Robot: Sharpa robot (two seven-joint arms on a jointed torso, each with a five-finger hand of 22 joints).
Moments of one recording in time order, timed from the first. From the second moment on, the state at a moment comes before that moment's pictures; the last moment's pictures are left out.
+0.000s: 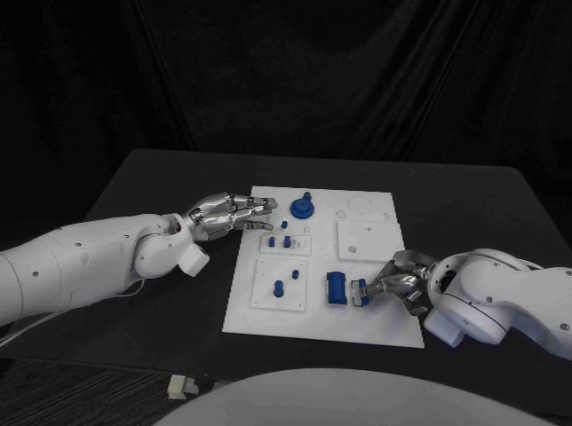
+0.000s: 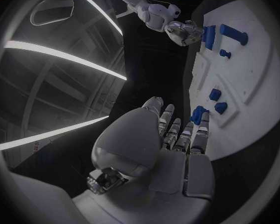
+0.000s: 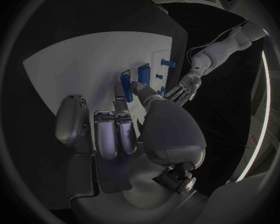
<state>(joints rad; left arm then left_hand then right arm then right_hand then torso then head) 1.09 -0.81 -0.21 1.21 -0.17 0.35 0.45 1.55 0.23 -0.02 0.18 0.55 0.57 0.17 0.09 0.06 0.09 0.15 0.27 0.04 0.09 0.22 0.09 0.03 0.08 0.22 0.29 0.09 0.40 1.12 -0.95 -0.21 1.82 -0.79 -0.30 -0.62 1.15 -0.02 0.27 -0.11 0.52 1.12 0.08 0.11 0.36 1.47 0.00 1.57 1.31 1.47 -0.06 1.53 1.31 0.06 1.46 0.04 1.20 1.31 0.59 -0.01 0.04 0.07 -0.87</state>
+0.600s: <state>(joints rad) 1.09 -0.81 -0.21 1.21 -0.17 0.35 0.45 1.55 0.23 -0.02 0.18 0.55 0.57 0.17 0.09 0.06 0.10 0.15 0.27 0.04 0.09 0.22 0.09 0.03 0.08 0.22 0.29 0.09 0.40 1.12 -0.93 -0.20 1.80 -0.80 -0.29 -0.62 1.13 -0.01 0.32 -0.14 0.42 1.10 0.07 0.11 0.36 1.47 0.00 1.57 1.31 1.47 -0.06 1.53 1.31 0.06 1.46 0.04 1.19 1.31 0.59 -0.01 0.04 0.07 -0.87</state>
